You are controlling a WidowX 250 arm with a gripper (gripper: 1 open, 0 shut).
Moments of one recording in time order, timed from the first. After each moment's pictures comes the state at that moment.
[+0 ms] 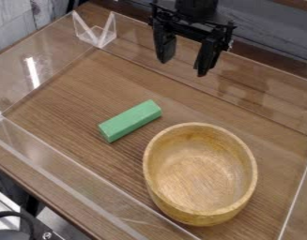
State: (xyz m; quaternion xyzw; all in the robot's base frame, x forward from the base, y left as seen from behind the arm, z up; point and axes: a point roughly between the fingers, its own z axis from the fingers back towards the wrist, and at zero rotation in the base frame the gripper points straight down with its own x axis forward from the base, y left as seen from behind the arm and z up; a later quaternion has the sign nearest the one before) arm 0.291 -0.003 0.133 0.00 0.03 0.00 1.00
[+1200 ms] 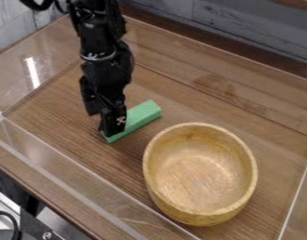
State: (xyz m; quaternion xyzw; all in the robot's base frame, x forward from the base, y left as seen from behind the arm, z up) arm 0.226 0.073 0.047 0.00 0.03 -0.21 0.98
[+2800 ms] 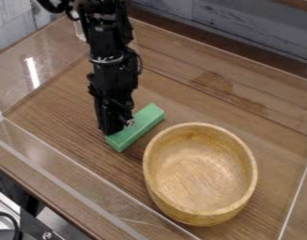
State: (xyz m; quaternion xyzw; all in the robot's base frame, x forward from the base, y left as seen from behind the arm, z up) arm 0.226 0.061 0.040 -0.05 0.07 -0.18 0.98
